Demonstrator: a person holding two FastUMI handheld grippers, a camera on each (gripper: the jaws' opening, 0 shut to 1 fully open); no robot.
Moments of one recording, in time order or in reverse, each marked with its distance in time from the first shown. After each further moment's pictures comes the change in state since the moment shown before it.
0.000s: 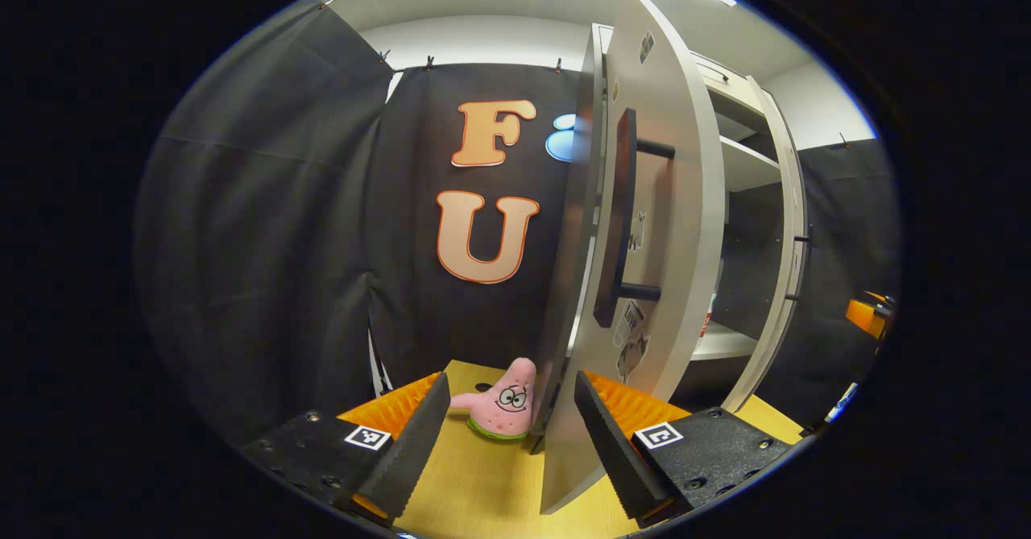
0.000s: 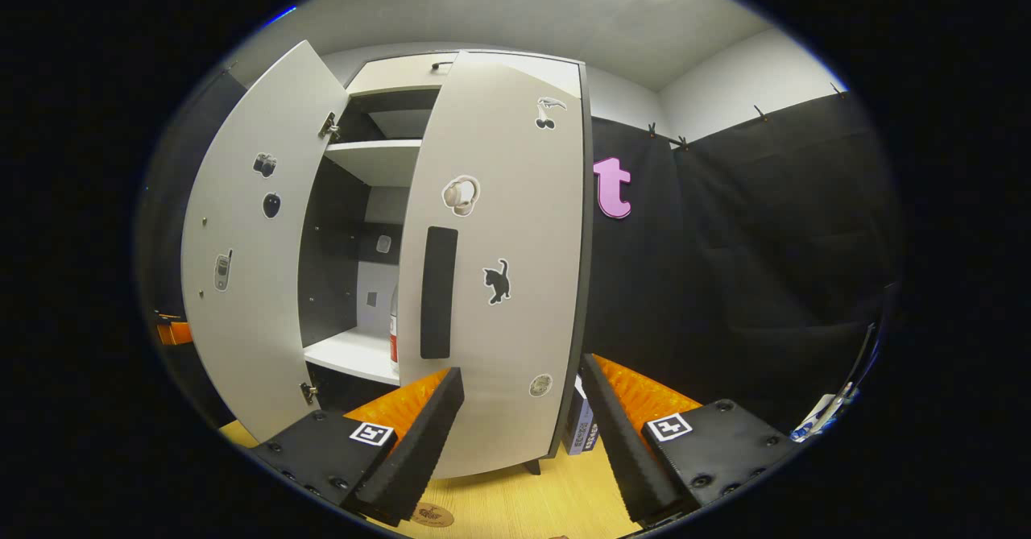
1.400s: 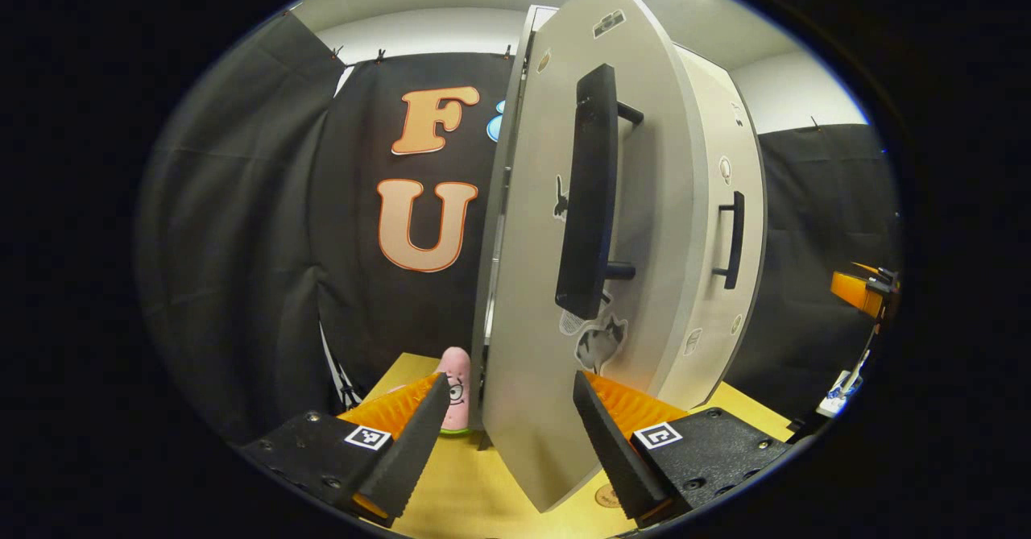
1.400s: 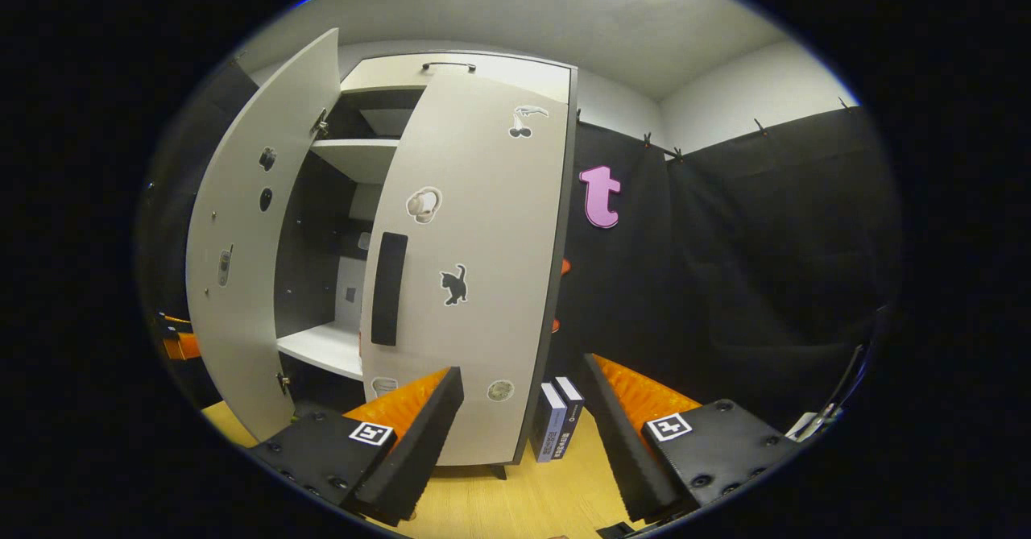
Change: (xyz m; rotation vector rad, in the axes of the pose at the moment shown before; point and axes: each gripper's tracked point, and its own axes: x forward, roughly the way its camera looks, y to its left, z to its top) left arm 0.018 -0.104 -0.024 0.009 0.025 -0.120; right arm 0.013 -0.044 0.007 -0.061 -0.017 -0.001
